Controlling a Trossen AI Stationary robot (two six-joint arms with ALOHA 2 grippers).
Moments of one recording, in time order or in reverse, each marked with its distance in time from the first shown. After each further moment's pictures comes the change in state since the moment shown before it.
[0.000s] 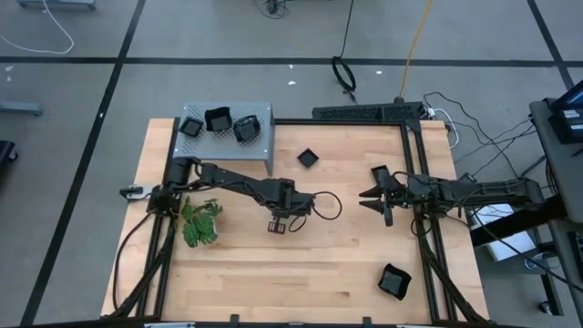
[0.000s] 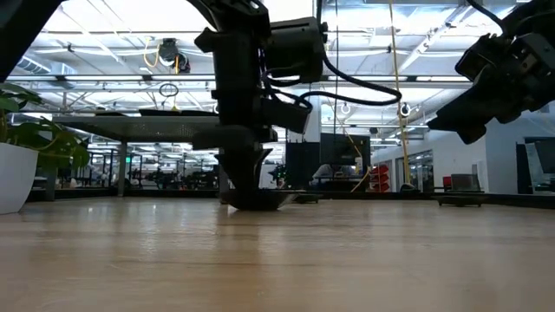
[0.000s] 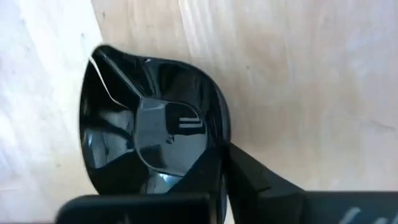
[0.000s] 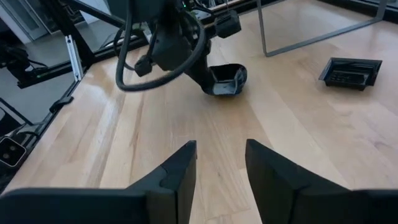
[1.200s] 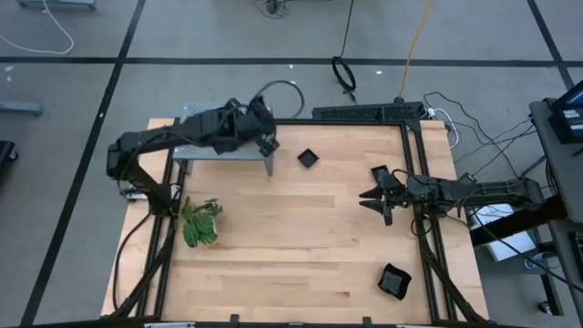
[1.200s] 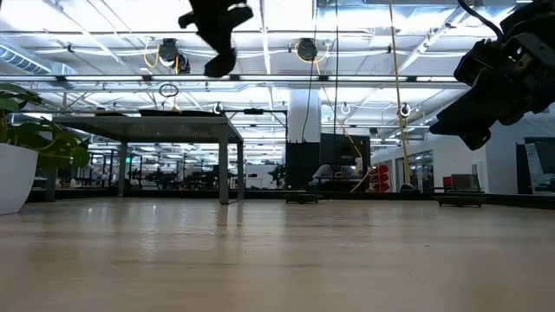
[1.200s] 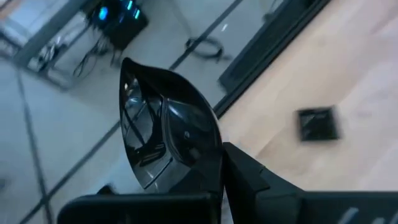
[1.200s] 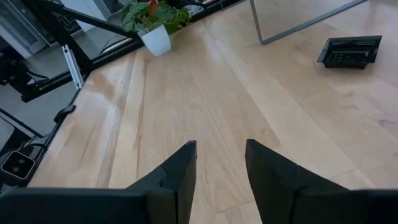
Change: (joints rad) left arm 0.266 -0.517 0.171 -0.167 -0.539 -0.413; right arm -0.001 0.002 0.000 -0.020 0.002 0.101
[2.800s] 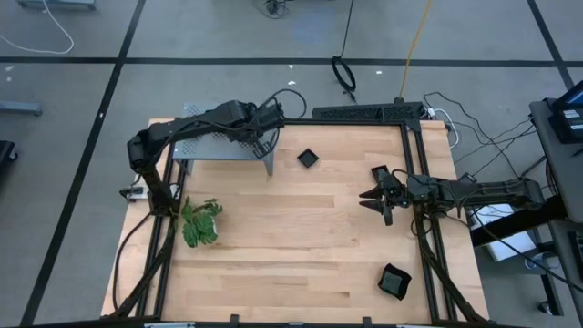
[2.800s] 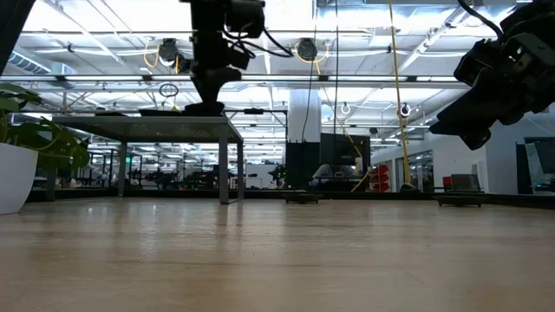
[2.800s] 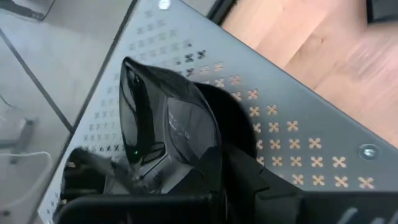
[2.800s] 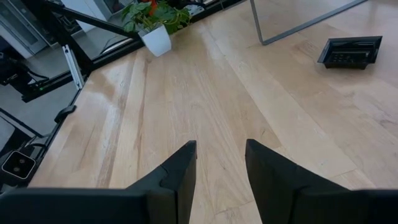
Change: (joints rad) left arm 0.174 0.181 -0.001 -0.226 0.179 0.080; right arm 0.000 0.000 0.000 0.000 0.000 0.000
